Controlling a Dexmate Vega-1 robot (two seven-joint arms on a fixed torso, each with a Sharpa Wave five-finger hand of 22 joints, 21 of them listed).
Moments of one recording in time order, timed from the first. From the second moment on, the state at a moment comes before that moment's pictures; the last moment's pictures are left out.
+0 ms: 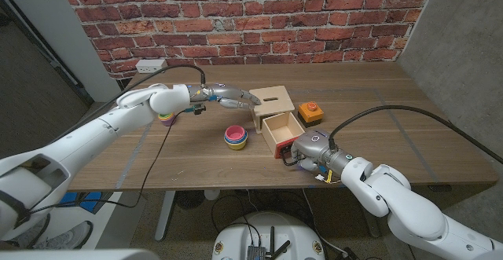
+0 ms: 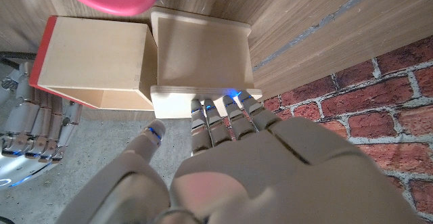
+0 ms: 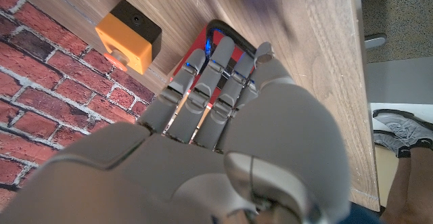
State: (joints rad) left arm 0.50 0.84 0.67 -1.47 0.46 -0.53 -0.30; left_hand 0.02 0.08 0.70 0.09 0.19 0.34 -0.04 0.19 0.17 0.29 -0.10 0.18 0.17 0.26 -0.04 0.17 0.16 0.14 -0.04 0.19 0.17; right arm -1.35 -0.97 -0.50 -2.40 -1.19 -0.35 0.34; right_hand 0.97 0.10 0.35 -0.16 0.17 1.02 -0.19 0.40 0.19 1.13 -0.21 0.20 0.26 1.09 -0.19 0.23 0.51 0.71 -0.07 0.27 0.19
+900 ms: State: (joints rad) left arm 0.49 0.83 0.69 -1.44 0.46 -0.54 -0.30; left_hand 0.02 0.08 0.71 0.09 0.19 0.34 -0.04 0.19 0.17 0.29 -0.10 0.18 0.17 0.26 -0.04 0.17 0.16 0.14 -0.04 0.19 0.17; right arm -1.39 -0.99 -0.47 -2.44 -1.21 -0.36 0.39; right_hand 0.98 0.10 0.35 -0.16 0.17 1.02 -0.19 0.40 0.19 1.13 -0.21 0.20 0.26 1.09 -0.19 0.23 0.51 0.71 -0.07 0.27 0.19
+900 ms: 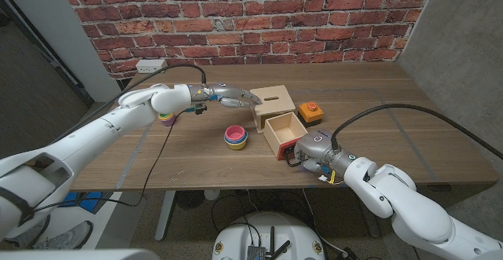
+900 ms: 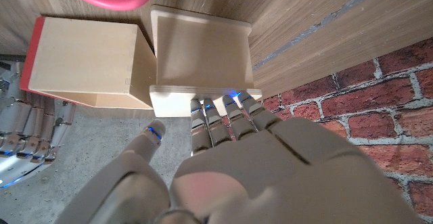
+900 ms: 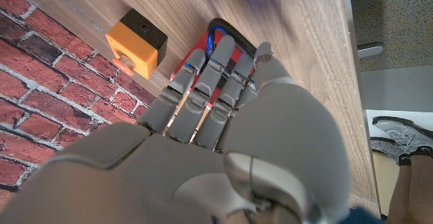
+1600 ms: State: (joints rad) left arm 0.49 0.83 0.69 -1.45 0.45 -0.53 -0.29; left_hand 0.02 0.08 0.71 0.09 0.19 0.34 -0.04 0.19 0.17 0.29 -0.10 0.18 0.17 0.26 -0.04 0.17 0.16 0.14 -0.04 0.19 0.17; right arm -1.43 -1.01 -0.43 -2.46 -1.21 -0.36 0.40; right_hand 0.98 0.10 0.35 -0.16 0.17 1.02 -0.19 0.40 0.19 1.13 -0.21 0.20 0.26 1.09 -0.20 0.23 0.51 0.71 -0.07 0.27 0.19
